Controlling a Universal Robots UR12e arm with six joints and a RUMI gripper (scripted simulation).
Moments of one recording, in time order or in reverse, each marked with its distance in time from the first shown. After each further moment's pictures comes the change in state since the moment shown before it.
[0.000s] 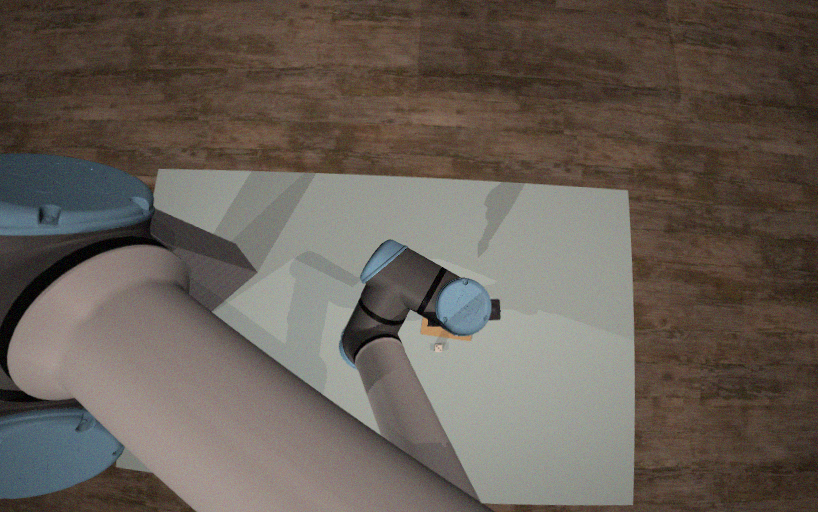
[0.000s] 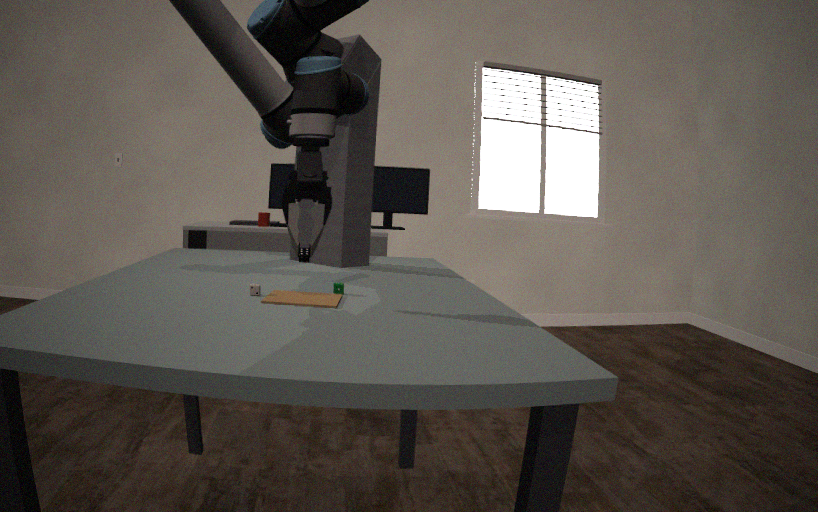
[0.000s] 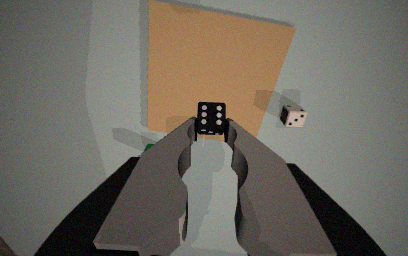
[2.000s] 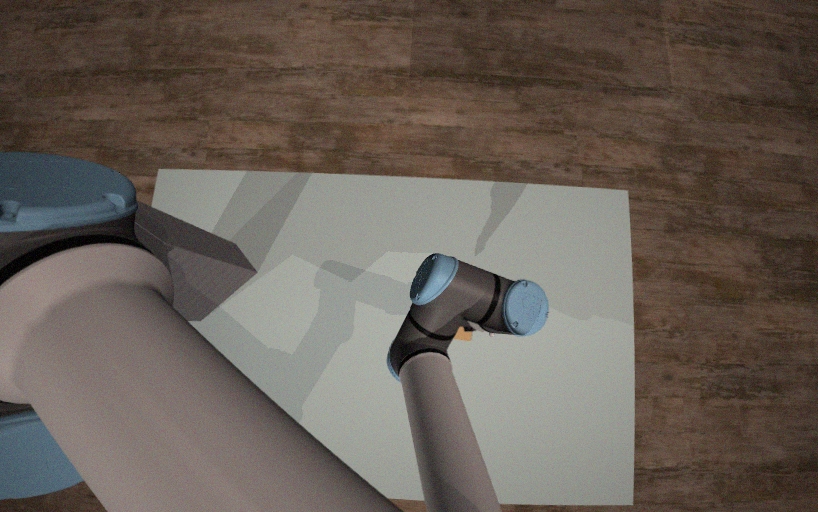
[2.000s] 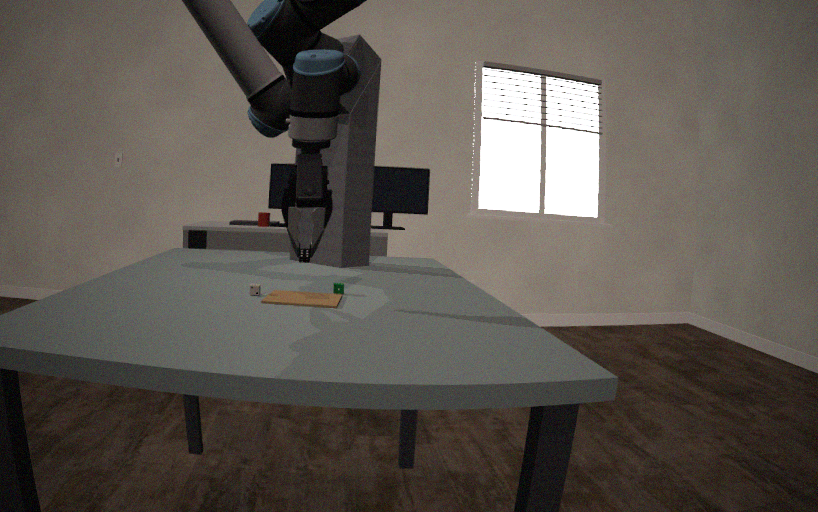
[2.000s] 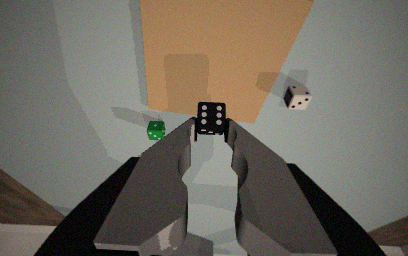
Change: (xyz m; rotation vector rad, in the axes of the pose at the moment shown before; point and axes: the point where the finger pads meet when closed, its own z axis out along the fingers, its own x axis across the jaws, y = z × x) arm -0.001 -0.003 0.001 -0.276 -0.001 0.000
